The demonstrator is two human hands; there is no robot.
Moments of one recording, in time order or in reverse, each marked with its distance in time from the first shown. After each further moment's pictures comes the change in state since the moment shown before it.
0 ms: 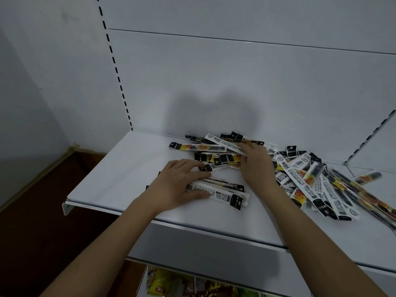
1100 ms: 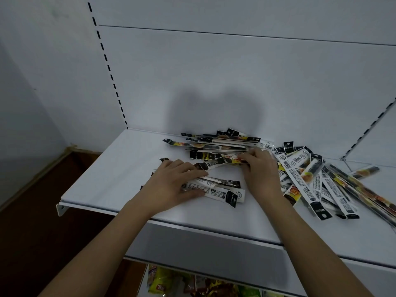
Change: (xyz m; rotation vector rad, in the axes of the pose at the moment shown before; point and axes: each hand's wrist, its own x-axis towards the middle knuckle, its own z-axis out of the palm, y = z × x) left_hand -0.003 0.009 -0.004 -0.017 0.083 0.051; right_hand -0.027 0.019 -0.001 -0.045 0.119 -0.063
